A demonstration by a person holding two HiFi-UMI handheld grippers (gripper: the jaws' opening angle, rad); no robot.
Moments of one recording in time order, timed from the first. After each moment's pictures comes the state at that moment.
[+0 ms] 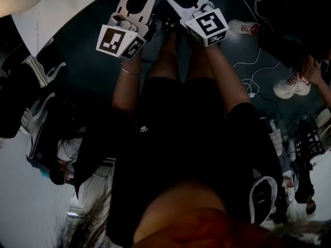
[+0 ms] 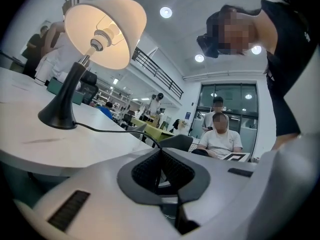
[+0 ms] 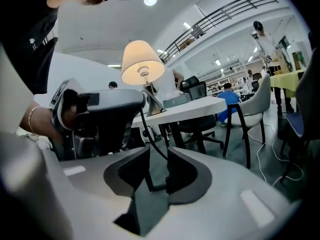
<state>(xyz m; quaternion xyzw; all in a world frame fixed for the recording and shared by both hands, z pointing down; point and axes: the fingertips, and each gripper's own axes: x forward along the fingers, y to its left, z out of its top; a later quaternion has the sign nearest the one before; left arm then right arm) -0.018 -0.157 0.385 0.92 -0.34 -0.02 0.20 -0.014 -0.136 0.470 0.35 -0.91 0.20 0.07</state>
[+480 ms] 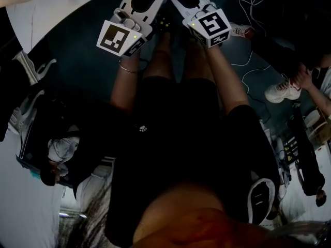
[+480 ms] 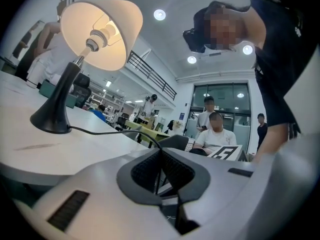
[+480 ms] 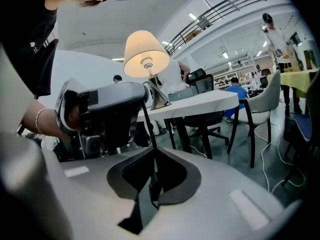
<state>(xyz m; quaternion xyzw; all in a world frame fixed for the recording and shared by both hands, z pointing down) -0.021 -0.157 0.382 0.94 -0.31 -0.03 0.17 -0.028 -0.138 0.477 0.32 -0.92 0.20 0.11</state>
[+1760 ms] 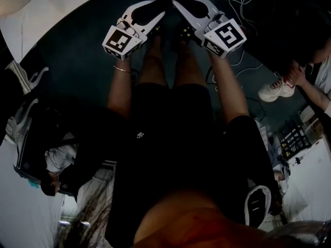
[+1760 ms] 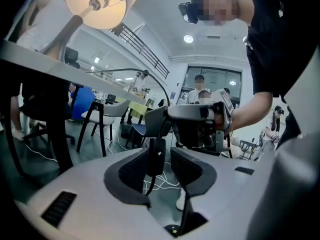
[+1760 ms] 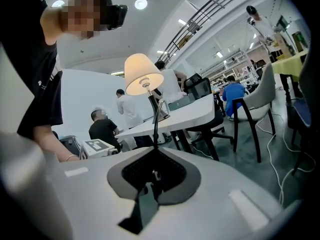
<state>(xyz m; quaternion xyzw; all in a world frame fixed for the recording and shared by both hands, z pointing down) -0.006 -0.102 0.508 0.95 -0.23 0.09 0.20 0.017 -0.123 0.451 0.30 -0.92 0.24 0.03</state>
